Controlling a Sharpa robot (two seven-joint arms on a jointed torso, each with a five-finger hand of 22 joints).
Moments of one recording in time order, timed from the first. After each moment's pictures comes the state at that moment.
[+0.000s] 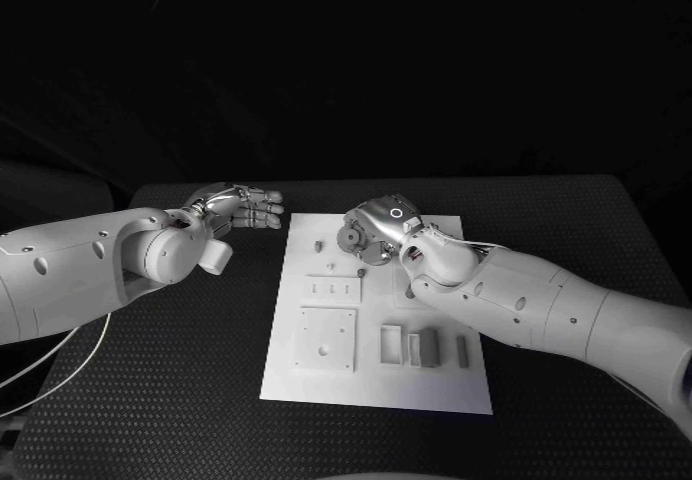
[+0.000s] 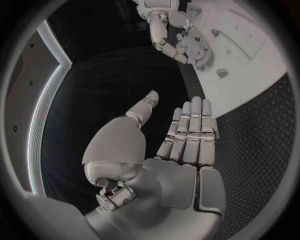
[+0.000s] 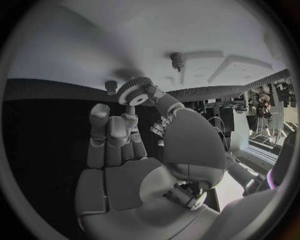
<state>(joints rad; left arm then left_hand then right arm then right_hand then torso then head) 1.37 -0.89 -0.20 1.31 -0.05 -0.14 0.18 1.03 -0.06 0.40 -0.29 0.05 0.73 0.19 0.39 0.38 1.03 0.17 0.12 0.16 0.98 0.12 0.25 0.73 0.03 0.90 0.02 0.08 0.80 1.16 -0.35 -0.05 1.05 -1.96 -0.56 -0.14 1.10 -0.24 0.58 -0.15 0.18 0.97 0.07 0.24 0.65 1.04 -0.01 1.21 0.97 1.26 -0.11 1.38 0.93 0.22 1.19 -0.06 1.00 1.31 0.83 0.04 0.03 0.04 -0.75</state>
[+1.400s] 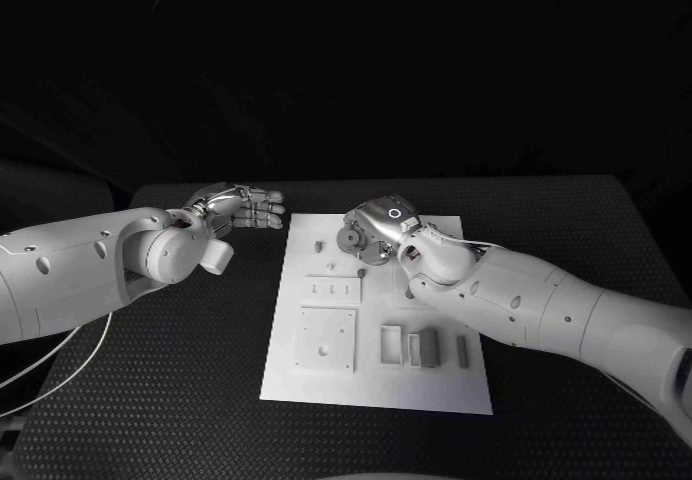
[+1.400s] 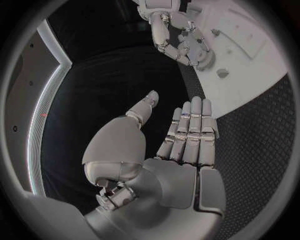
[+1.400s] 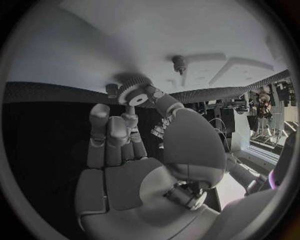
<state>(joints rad) 1.37 -0.89 -0.20 1.31 -0.05 -0.14 0.18 1.03 -0.06 0.40 -0.29 0.05 0.73 0.19 0.39 0.38 1.03 0.17 0.12 0.16 0.98 0.12 0.25 0.73 0.03 0.90 0.02 0.08 0.80 1.16 -0.33 -0.05 1.02 -1.95 -0.54 -0.14 1.10 -0.23 0.58 -0.15 0.18 0.96 0.08 0.23 0.65 1.04 0.00 1.20 0.97 1.26 -0.11 1.38 0.93 0.22 1.19 -0.06 1.00 1.31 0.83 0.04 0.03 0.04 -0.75</state>
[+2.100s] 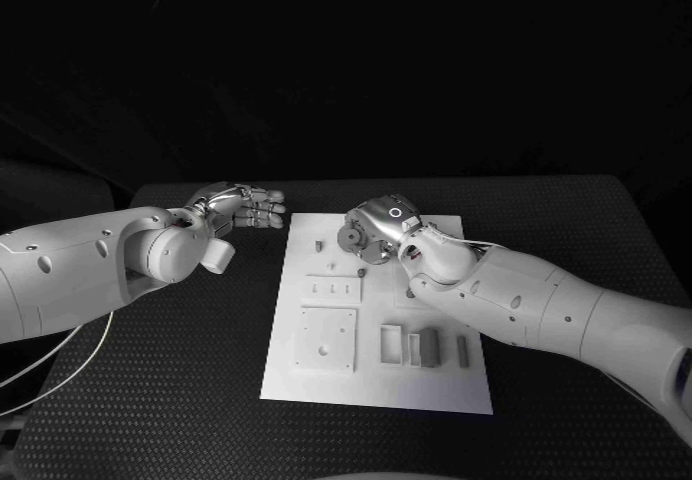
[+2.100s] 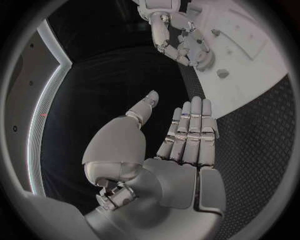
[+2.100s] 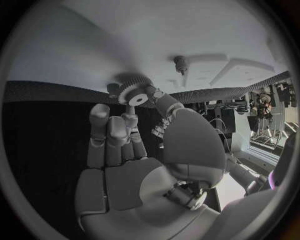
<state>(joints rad) 1.37 -0.89 -0.20 1.31 -0.05 -0.14 0.18 1.03 -0.06 0.40 -0.29 0.05 0.73 0.19 0.39 0.38 1.03 0.17 0.12 0.16 0.98 0.12 0.25 0.73 0.03 0.90 0.02 0.08 0.80 1.16 -0.33 -0.05 1.02 -1.96 -0.55 -0.14 1.10 -0.23 0.58 -0.15 0.18 0.96 0.08 0.23 0.65 1.04 0.00 1.20 0.97 1.26 -0.11 1.38 0.93 0.22 1.18 -0.06 1.00 1.31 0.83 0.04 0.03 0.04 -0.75</state>
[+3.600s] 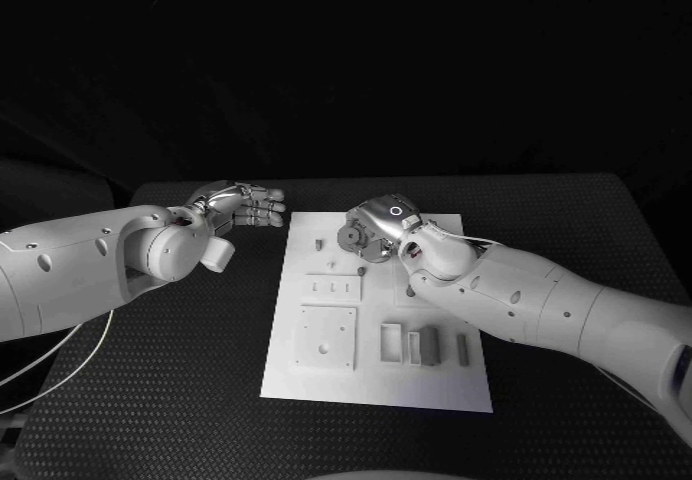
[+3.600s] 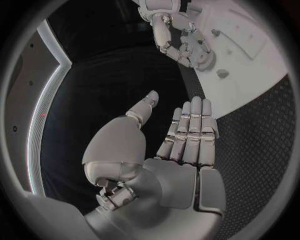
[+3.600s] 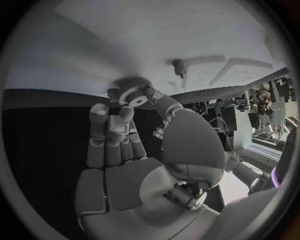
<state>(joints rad) 1.37 -0.89 -0.20 1.31 -0.05 -0.14 0.18 1.03 -0.06 0.40 -0.29 0.05 0.73 0.19 0.39 0.38 1.03 0.17 0.12 0.16 0.98 0.12 0.25 0.74 0.03 0.90 0.02 0.08 0.80 1.16 -0.33 -0.05 1.00 -1.92 -0.52 -0.12 1.11 -0.24 0.57 -0.14 0.18 0.90 0.14 0.17 0.60 1.01 0.03 1.03 0.84 1.22 -0.08 1.34 0.93 0.21 1.16 -0.05 0.98 1.31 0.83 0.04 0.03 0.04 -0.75</state>
